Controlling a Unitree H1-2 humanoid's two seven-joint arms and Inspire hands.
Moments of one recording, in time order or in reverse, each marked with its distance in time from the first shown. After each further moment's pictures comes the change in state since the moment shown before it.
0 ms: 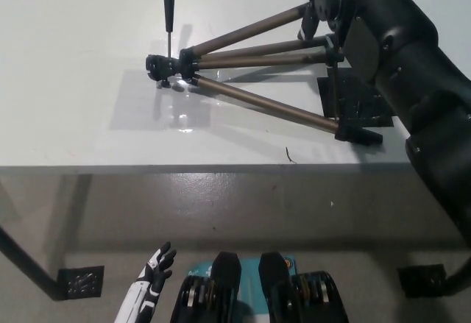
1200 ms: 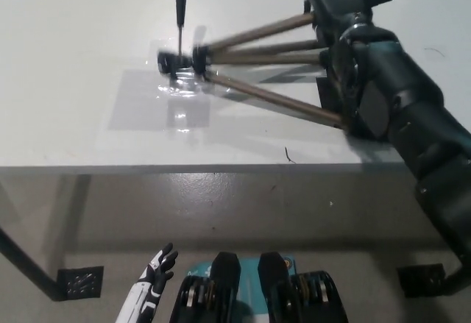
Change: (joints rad) left_arm 0.000 0.004 -0.001 0.002 0.000 0.002 -0.014; right_arm 0.176 -0.024 -0.077 0.004 -0.021 -0.188 -0.597
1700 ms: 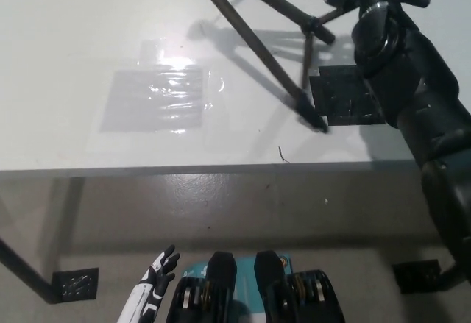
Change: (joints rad) left_arm 0.001 0.009 -0.011 0.001 0.002 -0.001 -0.002; right_arm -0.029 0.018 -0.365 -0.020 0.172 -0.049 -0.064
